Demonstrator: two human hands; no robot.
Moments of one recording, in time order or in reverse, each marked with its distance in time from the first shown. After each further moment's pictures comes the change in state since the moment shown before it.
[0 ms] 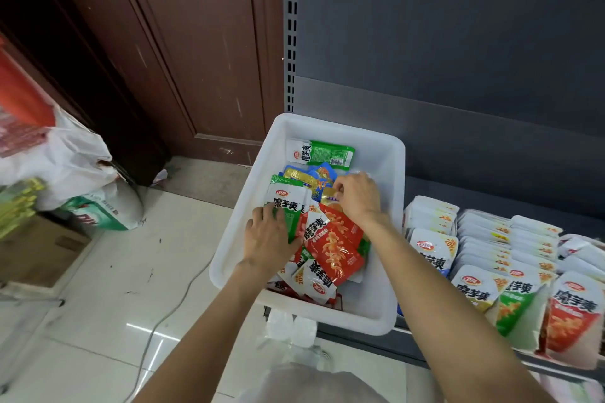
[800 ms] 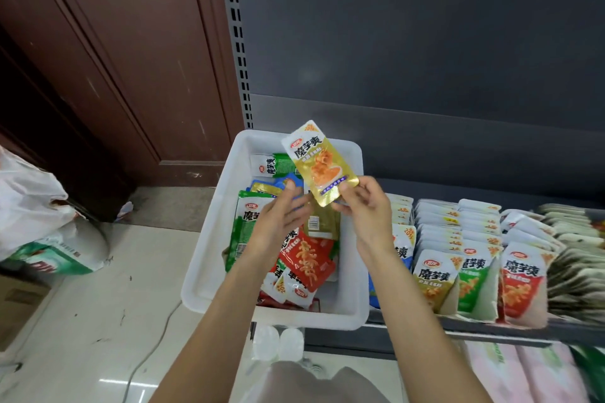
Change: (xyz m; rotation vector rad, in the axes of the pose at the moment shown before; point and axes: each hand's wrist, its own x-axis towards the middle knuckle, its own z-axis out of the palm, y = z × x) left_hand 0.000 0.058 -0.054 -1.661 -0.284 -0.092; right_hand -0.094 -0.008 -0.076 1.440 0.381 0.322
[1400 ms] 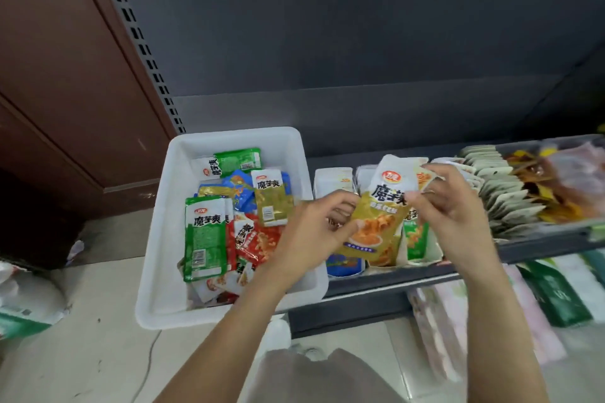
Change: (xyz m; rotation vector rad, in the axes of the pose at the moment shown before) left_hand -0.049 -0.009 0.100 0.697 -0.445 0.514; right_hand -0.079 -0.066 -0.151 -0.389 0.103 -0.283
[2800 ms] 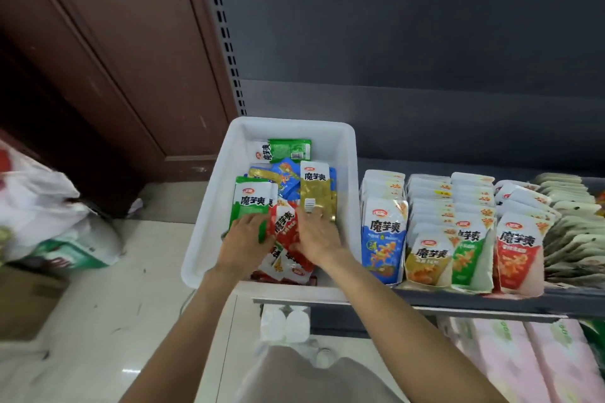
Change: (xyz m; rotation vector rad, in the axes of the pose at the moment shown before) left_hand -0.071 -0.141 -0.084 0.677 0.176 -0.568; right_hand 0.007 0.090 0.225 -0.965 -0.723 -0.029
